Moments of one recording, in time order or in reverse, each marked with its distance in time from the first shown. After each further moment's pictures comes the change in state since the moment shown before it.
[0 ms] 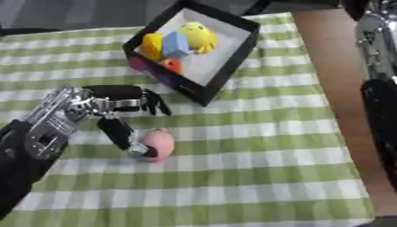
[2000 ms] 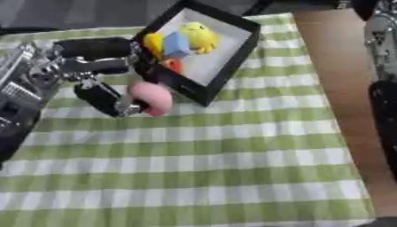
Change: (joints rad) left arm -0.178 0.129 0.085 -0.155 0.019 0.043 0.119; right arm -0.031 0.001 0.010 0.000 -0.001 -0.001 0.002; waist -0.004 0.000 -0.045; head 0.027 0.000
